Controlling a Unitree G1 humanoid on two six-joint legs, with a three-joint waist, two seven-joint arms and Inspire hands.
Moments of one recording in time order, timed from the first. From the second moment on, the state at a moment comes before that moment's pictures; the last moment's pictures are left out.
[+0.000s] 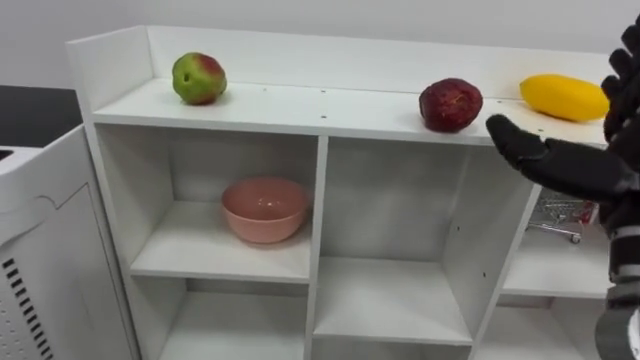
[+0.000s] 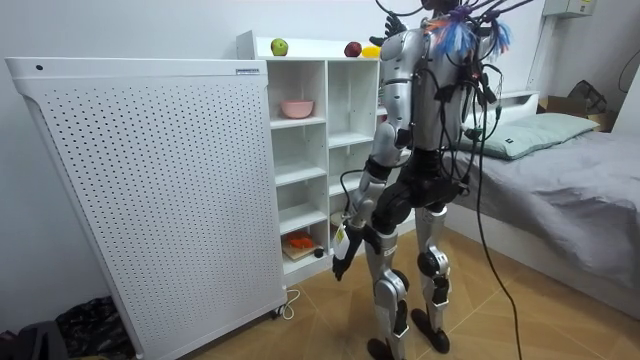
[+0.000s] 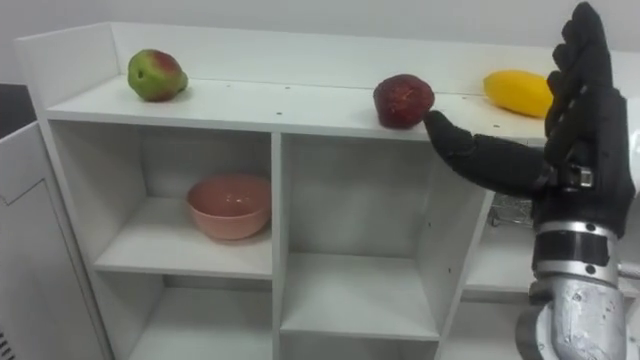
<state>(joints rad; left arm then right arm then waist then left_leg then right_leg) 0.24 0.22 0.04 1.04 0.41 0.07 -0.01 -0.39 -0.40 -0.10 -0.17 0.20 -0.11 -0.37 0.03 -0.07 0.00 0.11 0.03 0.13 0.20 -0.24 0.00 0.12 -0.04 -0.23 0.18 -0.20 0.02</state>
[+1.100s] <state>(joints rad) 0.26 0.24 0.05 0.93 0.45 0.13 -0.05 -0.64 -0.51 -0.10 0.23 0.43 -0.01 -0.25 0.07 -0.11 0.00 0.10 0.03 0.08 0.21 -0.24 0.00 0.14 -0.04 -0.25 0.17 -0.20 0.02</state>
